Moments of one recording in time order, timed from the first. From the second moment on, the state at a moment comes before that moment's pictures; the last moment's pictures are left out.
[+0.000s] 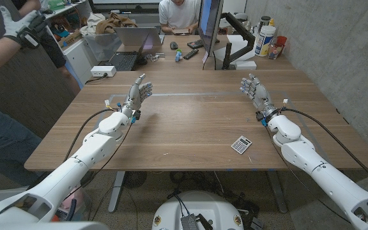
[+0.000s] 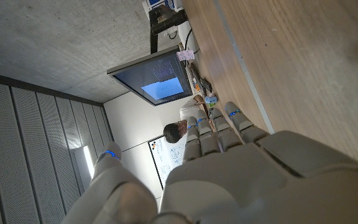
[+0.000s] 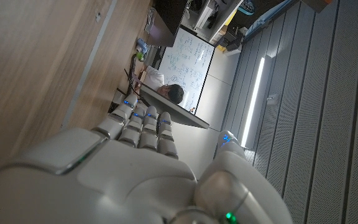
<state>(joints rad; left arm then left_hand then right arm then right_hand) 0.89 0.62 0.36 -1.50 -0.62 -0.06 0.12 0.07 -0.15 0.30 -0.15 0.50 0.20 0.03 0.22 0.18 0.24 -0.05 0.22 0.18 0.16 -0.04 0.20 0.18 0.04 -0.04 0.51 0.16 -0.91 -0.58 -0.36 -1.42 0.59 0.34 0.01 0.11 0.04 0.18 -0.09 0.56 0.21 0.04 0.21 0.18 0.20 0.06 0.23 0.18 0.15 0.03 0.19 0.18 0.22 -0.04 0.23 0.18</state>
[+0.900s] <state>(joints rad) 0.90 0.65 0.34 -1.54 -0.63 -0.04 0.12 0.07 -0.15 0.29 -0.14 0.50 0.21 0.02 0.22 0.19 0.24 -0.05 0.22 0.18 0.16 -0.04 0.20 0.18 0.04 -0.04 0.50 0.17 -0.94 -0.59 -0.35 -1.45 0.59 0.39 0.04 0.11 0.04 0.18 -0.10 0.56 0.24 0.03 0.21 0.18 0.20 0.05 0.23 0.18 0.15 0.02 0.19 0.18 0.22 -0.04 0.22 0.18</state>
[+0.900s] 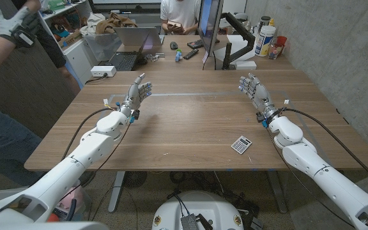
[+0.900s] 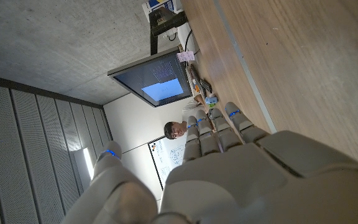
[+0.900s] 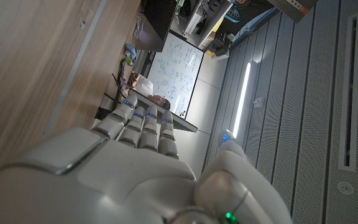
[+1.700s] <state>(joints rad) 0.92 0.68 0.32 -1.58 -0.64 -0.03 0.13 0.07 -0.14 0.29 -0.14 0.51 0.21 0.03 0.22 0.19 0.24 -0.05 0.21 0.18 0.16 -0.04 0.20 0.18 0.04 -0.04 0.48 0.17 -0.97 -0.59 -0.34 -1.46 0.58 0.45 0.06 0.12 0.04 0.18 -0.10 0.56 0.27 0.01 0.22 0.18 0.21 0.06 0.23 0.18 0.15 0.02 0.19 0.18 0.22 -0.04 0.21 0.18</state>
